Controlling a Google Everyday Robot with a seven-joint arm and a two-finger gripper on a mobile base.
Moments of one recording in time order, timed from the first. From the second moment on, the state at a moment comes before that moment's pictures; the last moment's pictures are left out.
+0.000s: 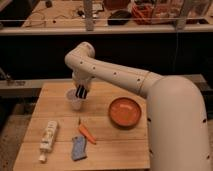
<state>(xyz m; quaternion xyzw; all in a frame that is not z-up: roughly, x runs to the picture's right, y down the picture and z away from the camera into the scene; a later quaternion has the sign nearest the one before) -0.112 -0.013 0.802 -0.16 -0.19 -0.57 0.79</state>
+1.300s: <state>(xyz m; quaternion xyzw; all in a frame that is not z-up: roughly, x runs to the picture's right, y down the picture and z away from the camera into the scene) -0.125 -0.014 0.804 -0.16 -0.20 -0.57 0.78</state>
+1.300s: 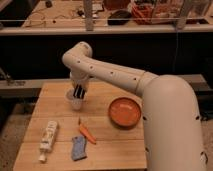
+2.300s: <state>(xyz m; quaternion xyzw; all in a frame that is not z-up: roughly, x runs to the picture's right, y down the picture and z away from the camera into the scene) -0.134 -0.012 0.805 -0.16 -0.21 -0.58 0.77</state>
